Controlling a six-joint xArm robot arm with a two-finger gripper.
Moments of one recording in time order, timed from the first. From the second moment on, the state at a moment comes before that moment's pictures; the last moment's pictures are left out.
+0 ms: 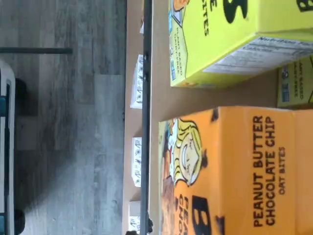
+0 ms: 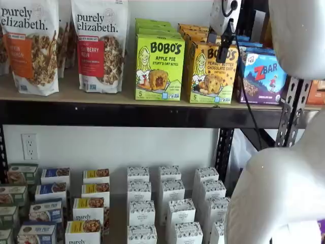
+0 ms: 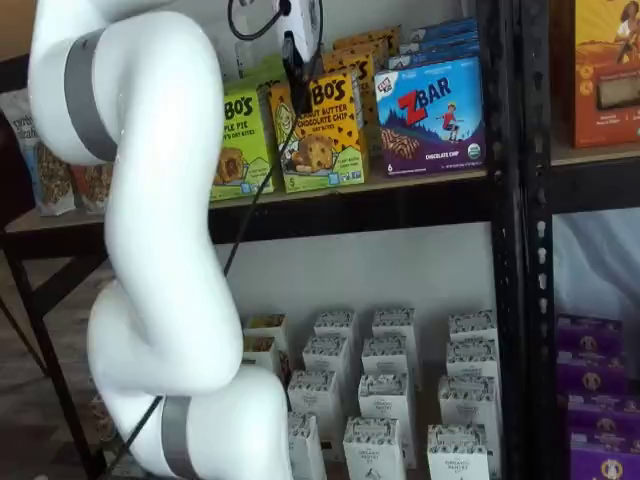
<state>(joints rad) -0.03 -0.20 -1.54 0.05 1.60 -1.59</state>
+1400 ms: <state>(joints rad) -0.01 -0.18 -1.52 0.04 1.60 -1.57</state>
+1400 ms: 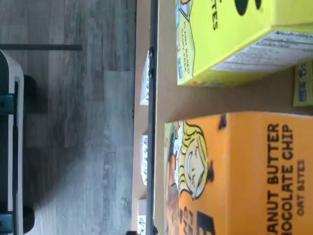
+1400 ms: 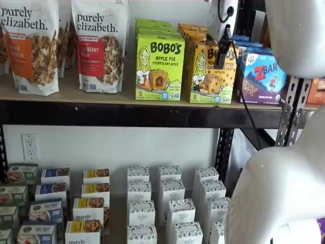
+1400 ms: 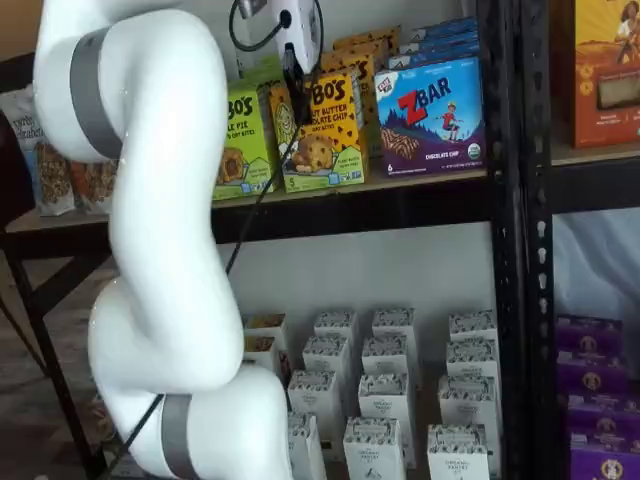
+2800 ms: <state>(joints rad) -0.02 -0.18 -1.53 0.05 1.61 -1.58</state>
